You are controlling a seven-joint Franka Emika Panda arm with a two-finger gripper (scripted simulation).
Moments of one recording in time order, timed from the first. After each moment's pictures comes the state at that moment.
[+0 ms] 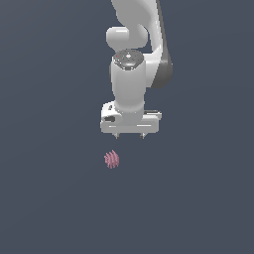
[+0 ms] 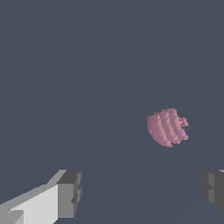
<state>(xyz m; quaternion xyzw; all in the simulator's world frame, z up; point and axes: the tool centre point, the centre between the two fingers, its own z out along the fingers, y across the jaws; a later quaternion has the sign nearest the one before) 0.019 0.012 0.194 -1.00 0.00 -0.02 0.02</state>
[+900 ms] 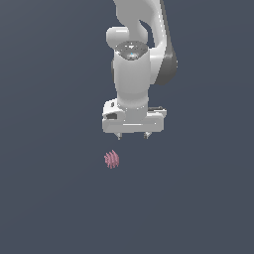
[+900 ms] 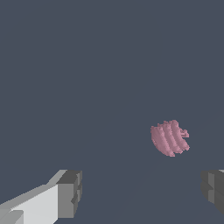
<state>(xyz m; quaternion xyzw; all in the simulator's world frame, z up) 0.034 0.023 0.214 -1.00 0.00 -0.05 0.02</state>
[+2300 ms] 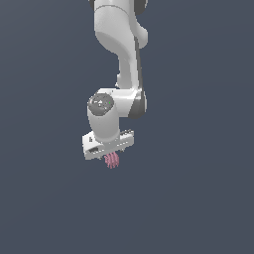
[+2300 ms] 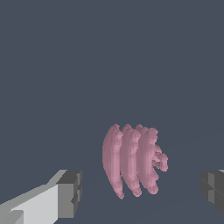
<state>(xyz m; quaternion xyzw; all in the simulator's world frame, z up) 0.044 -0.068 0.095 -0.98 -0.18 0.00 0.00</state>
